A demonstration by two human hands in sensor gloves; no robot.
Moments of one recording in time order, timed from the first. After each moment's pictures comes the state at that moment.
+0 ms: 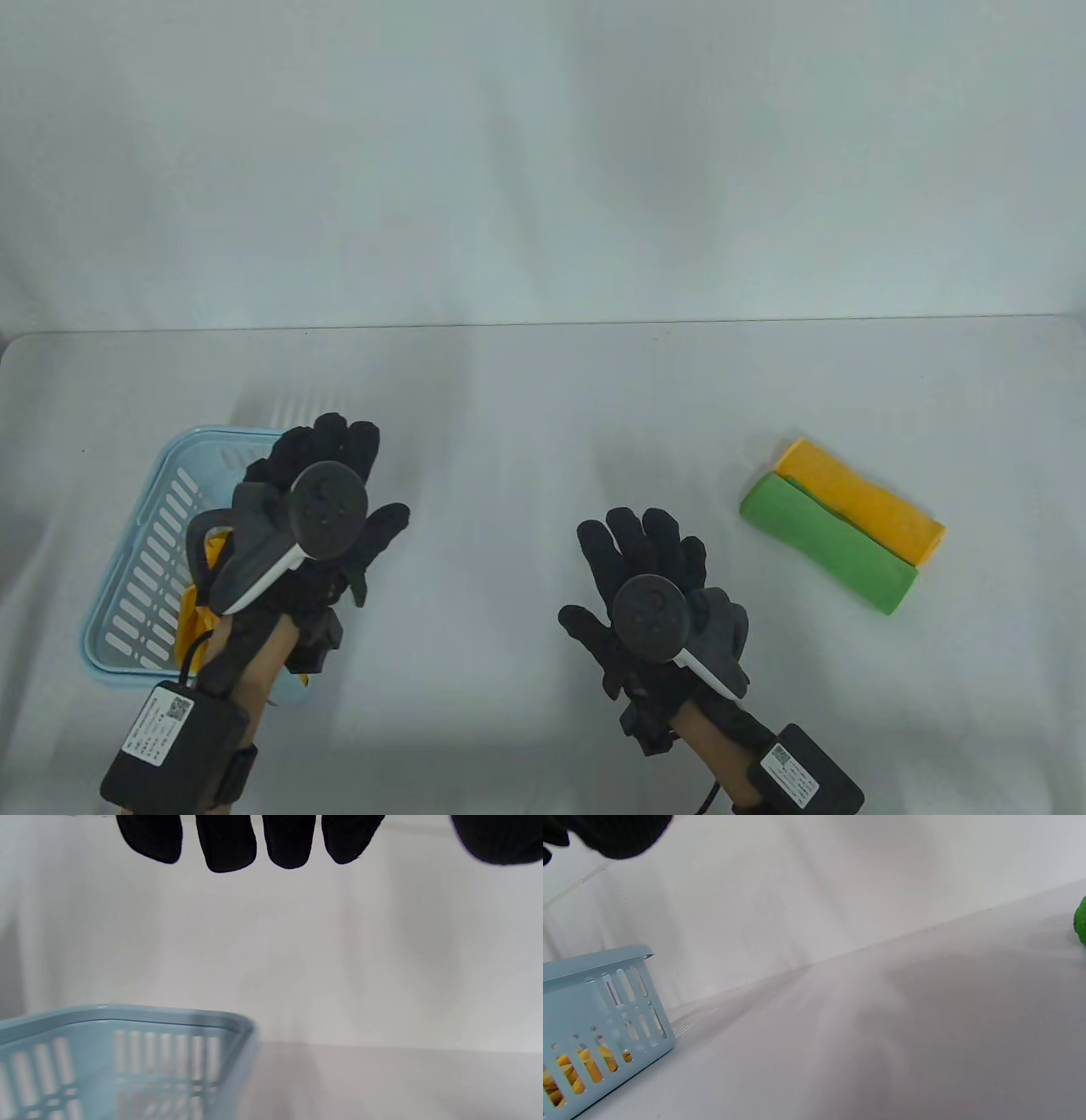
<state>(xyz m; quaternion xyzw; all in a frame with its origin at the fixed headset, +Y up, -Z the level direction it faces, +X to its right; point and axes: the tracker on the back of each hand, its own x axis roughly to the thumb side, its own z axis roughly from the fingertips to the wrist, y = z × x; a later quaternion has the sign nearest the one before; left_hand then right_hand) -0.243 -0.548 -0.322 0.04 0.00 0.02 1.00 0.090 -0.672 -0.284 0.10 -0.04 0.97 0.21</state>
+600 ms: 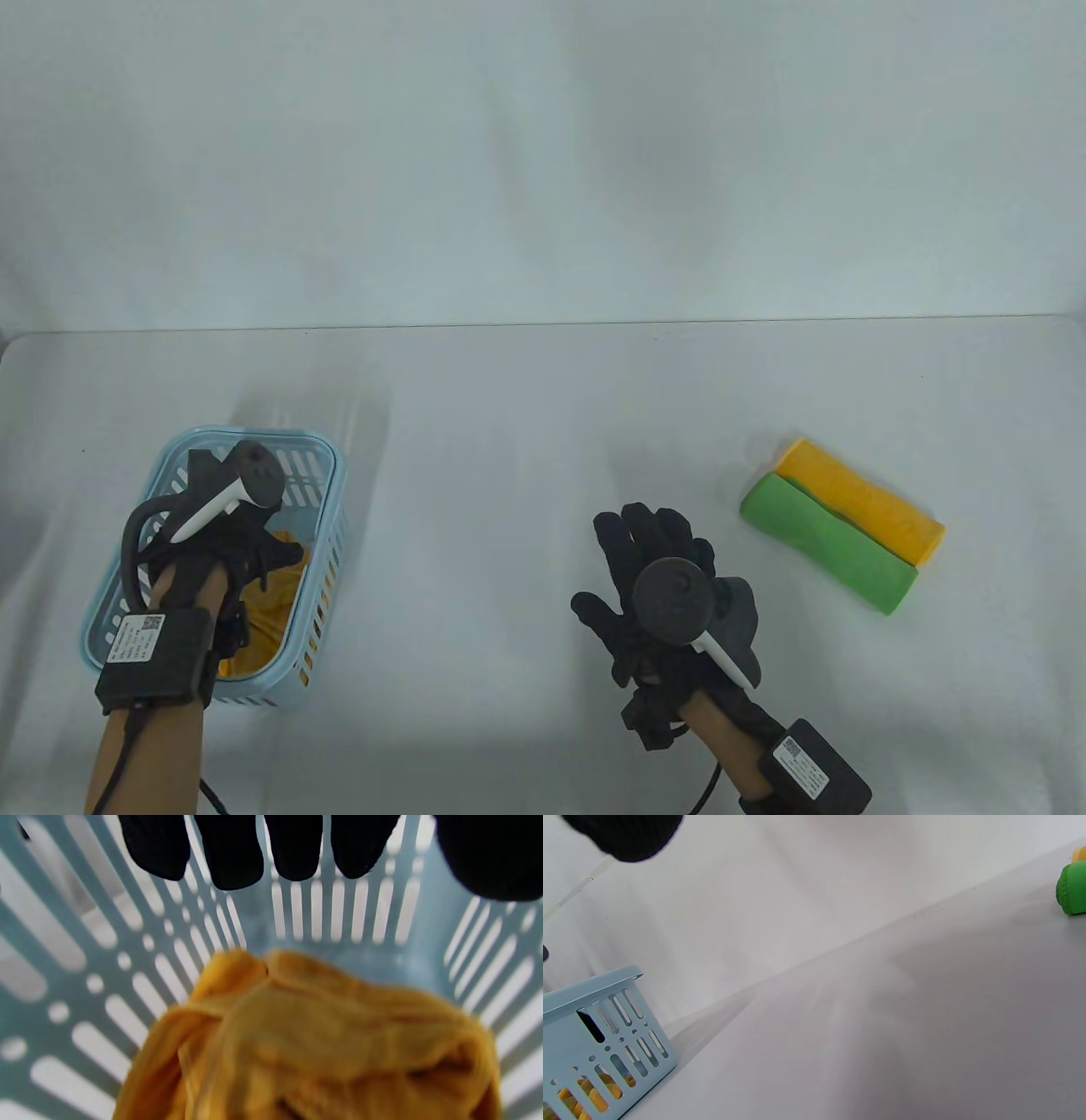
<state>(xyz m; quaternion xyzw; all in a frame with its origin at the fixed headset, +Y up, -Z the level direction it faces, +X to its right) -0.337 -0.676 -0.397 -0.26 0.11 -0.03 0.96 0.103 -0.674 -0.293 0.07 -0.02 0.96 0.26</state>
